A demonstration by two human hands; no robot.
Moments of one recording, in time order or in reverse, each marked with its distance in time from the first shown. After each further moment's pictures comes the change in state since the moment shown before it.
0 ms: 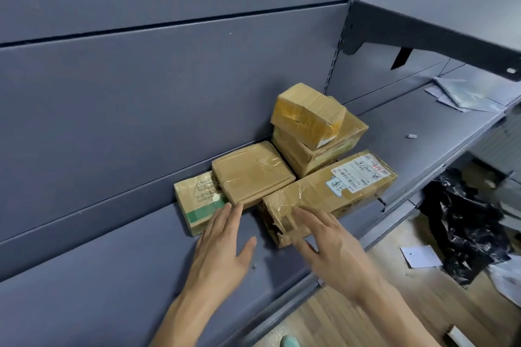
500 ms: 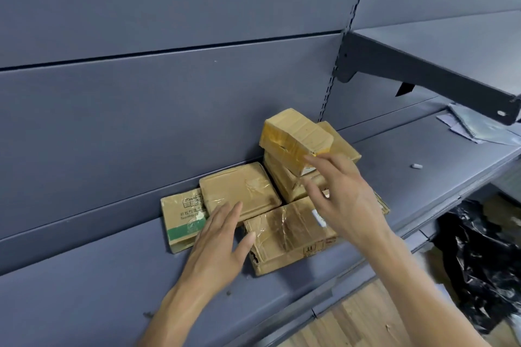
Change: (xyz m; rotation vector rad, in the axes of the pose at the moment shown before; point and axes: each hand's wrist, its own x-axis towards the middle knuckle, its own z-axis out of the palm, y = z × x) left_hand 0.040 0.051 0.003 -0.013 0.023 -0.031; right_hand 0.080 0.037 -0.101 0.007 0.379 -0.156
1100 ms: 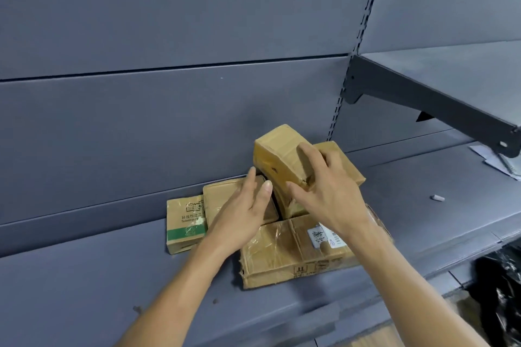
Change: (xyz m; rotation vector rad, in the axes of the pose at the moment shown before) left_hand 0.047 0.084 -0.015 -0.305 0.114 -0.069; right_hand 0.044 0.026 0.003 0.086 -0.087 -0.041
